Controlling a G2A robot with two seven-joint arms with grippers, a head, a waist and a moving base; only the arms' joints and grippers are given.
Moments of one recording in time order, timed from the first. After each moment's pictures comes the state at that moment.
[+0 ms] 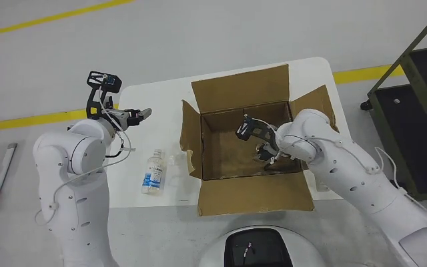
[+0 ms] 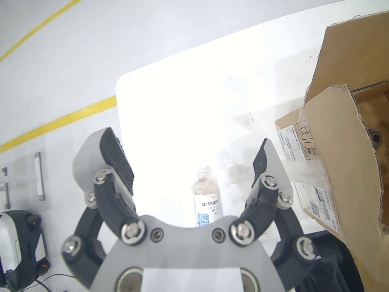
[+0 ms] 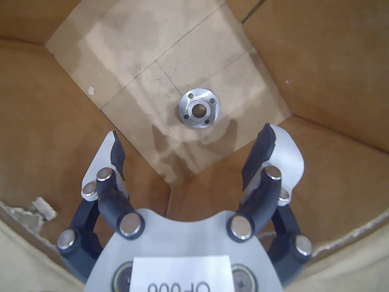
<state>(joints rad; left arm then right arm) 0.76 -1.19 -1.56 -1.77 1.19 -0.26 -1.21 -0.62 -1.21 0.87 -1.52 -0.98 -0.32 1.35</state>
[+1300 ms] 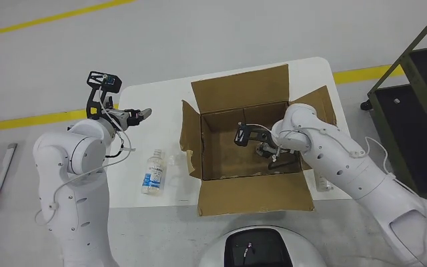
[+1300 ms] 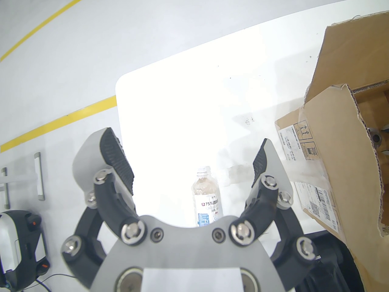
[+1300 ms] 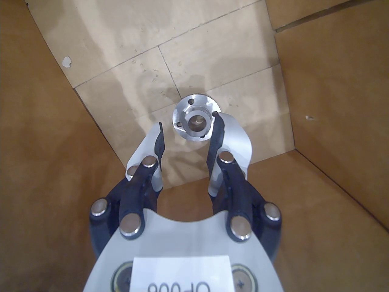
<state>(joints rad) 0.76 -1.19 -1.56 -1.77 1.19 -0.26 -1.21 -0.49 -1.25 0.74 -1.27 -0.94 -0.52 1.27</state>
